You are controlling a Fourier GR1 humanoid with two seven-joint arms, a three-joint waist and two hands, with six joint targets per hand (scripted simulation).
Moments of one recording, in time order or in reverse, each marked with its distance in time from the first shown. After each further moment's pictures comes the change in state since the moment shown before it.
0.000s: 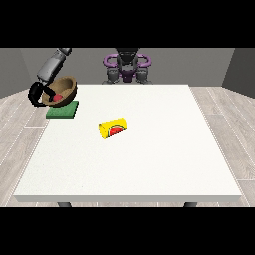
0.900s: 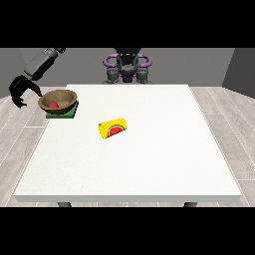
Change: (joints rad) left arm 0.019 0.042 0.031 -0.074 0.062 0.001 0.034; right arm -0.079 -0.173 -0.126 0.108 -0.087 -0.001 0.081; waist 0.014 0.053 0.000
